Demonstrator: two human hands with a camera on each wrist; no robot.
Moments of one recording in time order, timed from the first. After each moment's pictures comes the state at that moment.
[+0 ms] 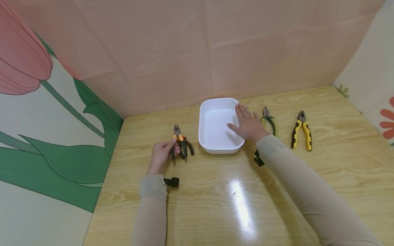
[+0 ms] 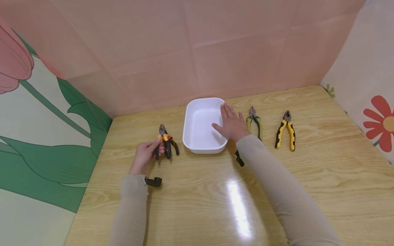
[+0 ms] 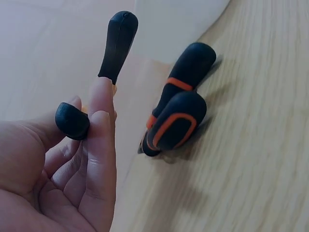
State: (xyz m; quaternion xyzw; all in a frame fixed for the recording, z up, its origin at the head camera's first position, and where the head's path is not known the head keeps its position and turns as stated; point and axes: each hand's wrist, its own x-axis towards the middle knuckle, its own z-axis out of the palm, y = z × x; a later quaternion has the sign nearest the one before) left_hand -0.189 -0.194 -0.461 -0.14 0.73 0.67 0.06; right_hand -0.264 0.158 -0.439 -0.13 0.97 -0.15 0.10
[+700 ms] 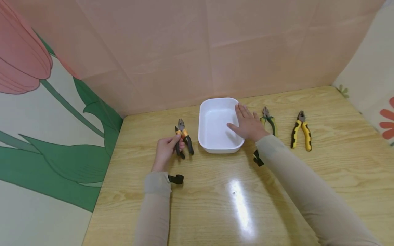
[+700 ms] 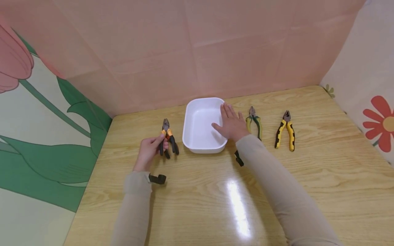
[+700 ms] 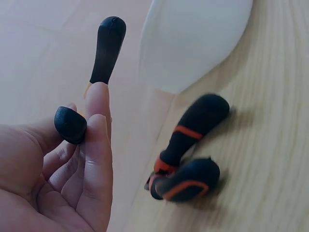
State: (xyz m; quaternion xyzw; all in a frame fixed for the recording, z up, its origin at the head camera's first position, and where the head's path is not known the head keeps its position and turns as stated) left_hand -0.197 -0.172 -0.450 -0.12 0.71 0.69 0.05; right_hand -0.262 0.158 -0.437 -0.13 0.97 -0.15 0.10
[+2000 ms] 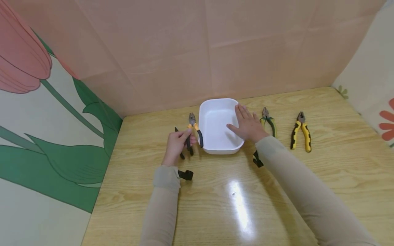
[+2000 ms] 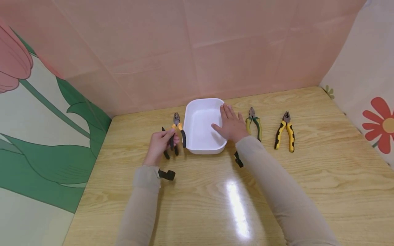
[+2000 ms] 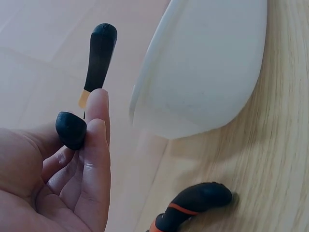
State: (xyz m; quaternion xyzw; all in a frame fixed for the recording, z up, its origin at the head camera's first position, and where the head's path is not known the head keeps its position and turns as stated) left_hand -0.210 -0.134 -0.437 -0.07 0.73 0.68 0.07; right_hand -0.263 0.157 -0.438 -0.12 0.97 -0.16 0.10
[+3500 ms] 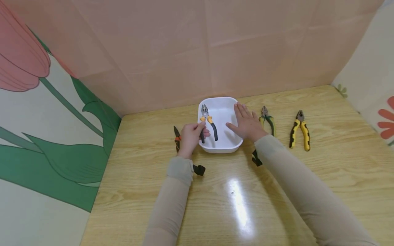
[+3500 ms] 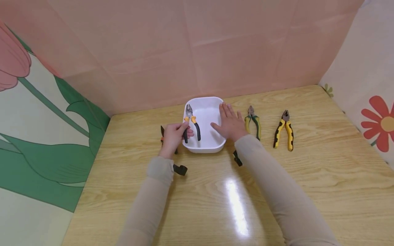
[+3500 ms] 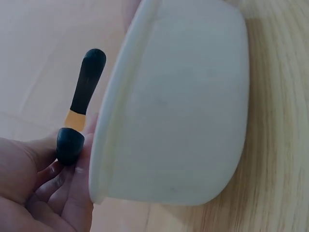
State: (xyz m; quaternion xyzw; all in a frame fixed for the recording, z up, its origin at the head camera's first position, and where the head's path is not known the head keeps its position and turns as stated) left_hand -0.226 -0.079 -0.430 -0.05 0.78 0.62 0.05; right_hand -0.266 0.154 -0.440 -0.11 0.98 -0.15 0.10
